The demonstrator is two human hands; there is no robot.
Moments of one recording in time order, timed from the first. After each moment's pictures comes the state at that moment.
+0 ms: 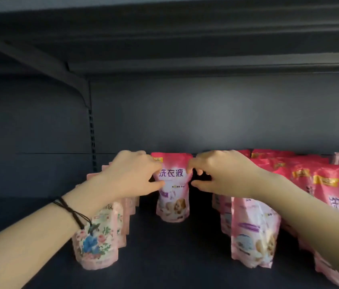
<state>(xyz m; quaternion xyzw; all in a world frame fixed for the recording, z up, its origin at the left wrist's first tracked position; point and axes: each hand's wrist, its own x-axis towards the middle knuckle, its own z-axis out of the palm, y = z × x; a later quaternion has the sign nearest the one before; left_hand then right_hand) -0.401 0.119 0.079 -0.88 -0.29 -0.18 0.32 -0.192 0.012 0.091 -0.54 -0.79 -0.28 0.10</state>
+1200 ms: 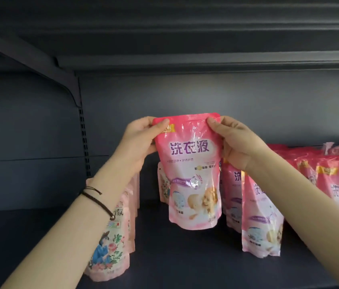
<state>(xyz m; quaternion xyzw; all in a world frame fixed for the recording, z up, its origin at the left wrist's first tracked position) -0.389 0.138 0.117 -0.67 -0.16 -0.52 -0.50 -0.212 0.042 0.117 -0.40 -0.49 0.34 0.70</state>
